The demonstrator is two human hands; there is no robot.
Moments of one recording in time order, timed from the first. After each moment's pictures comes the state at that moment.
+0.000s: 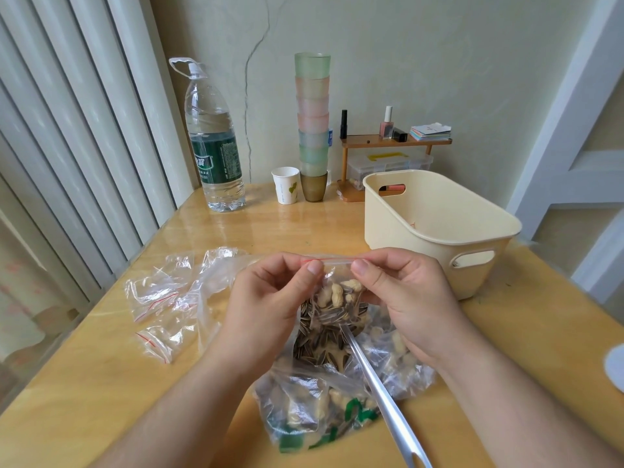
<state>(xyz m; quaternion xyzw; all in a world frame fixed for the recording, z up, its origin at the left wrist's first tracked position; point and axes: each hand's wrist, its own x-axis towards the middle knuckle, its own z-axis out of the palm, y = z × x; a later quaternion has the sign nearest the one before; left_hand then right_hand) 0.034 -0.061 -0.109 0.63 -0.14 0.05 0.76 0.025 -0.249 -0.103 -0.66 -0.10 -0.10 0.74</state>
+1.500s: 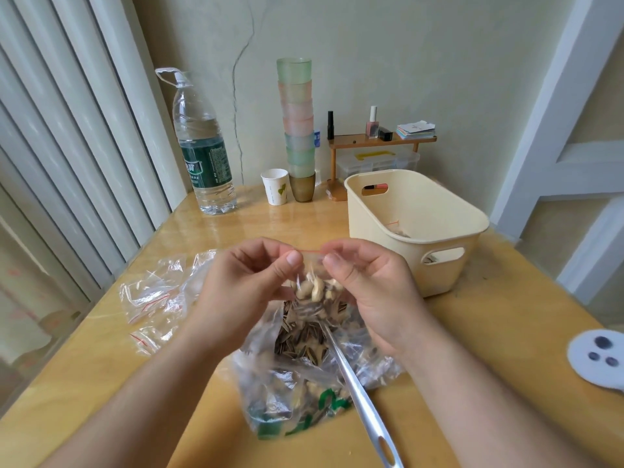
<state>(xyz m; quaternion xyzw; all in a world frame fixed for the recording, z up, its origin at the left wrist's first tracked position) 0.032 -0.060 -0.074 0.68 -0.17 0.03 0.71 0.019 -0.246 -0.093 -0.59 -0.10 -0.07 0.79</state>
